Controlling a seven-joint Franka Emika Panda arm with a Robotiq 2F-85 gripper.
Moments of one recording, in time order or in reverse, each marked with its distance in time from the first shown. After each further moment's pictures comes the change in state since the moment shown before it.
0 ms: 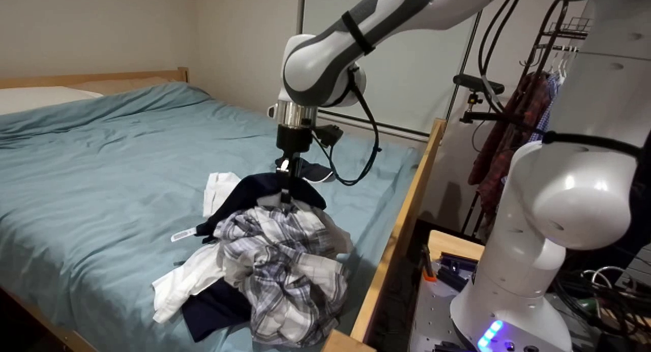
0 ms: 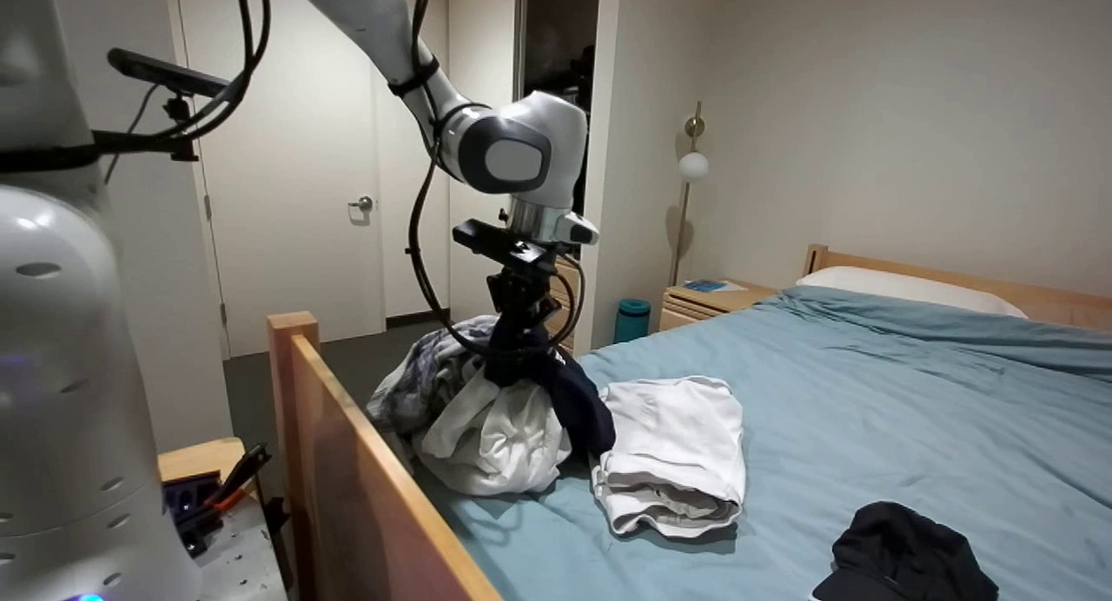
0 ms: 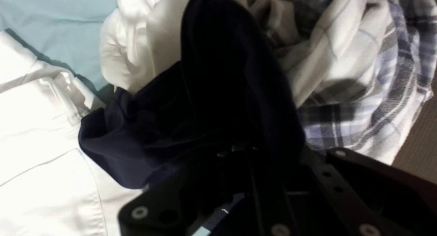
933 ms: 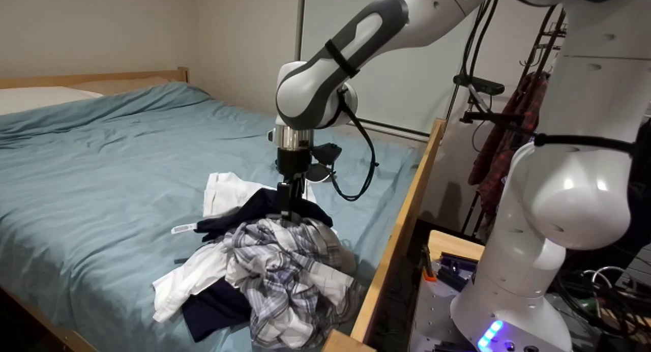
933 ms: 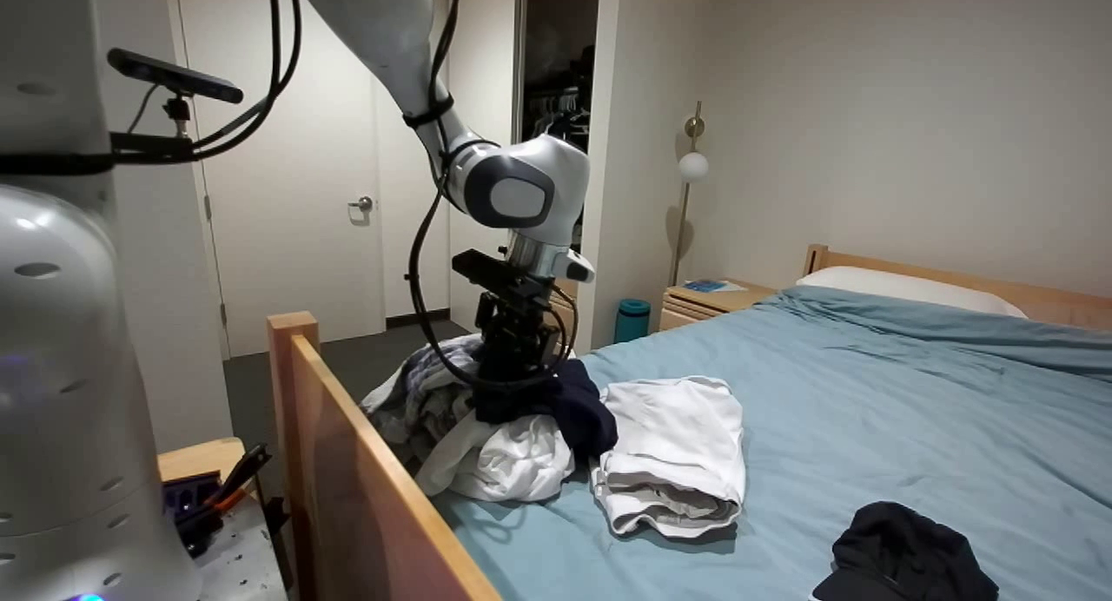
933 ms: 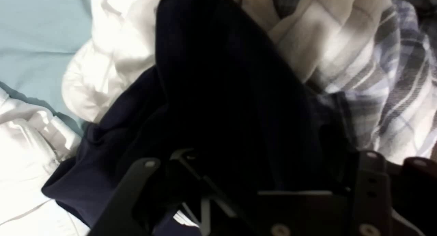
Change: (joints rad) arm -0.004 0.104 0.006 0.005 0.010 0.007 0.000
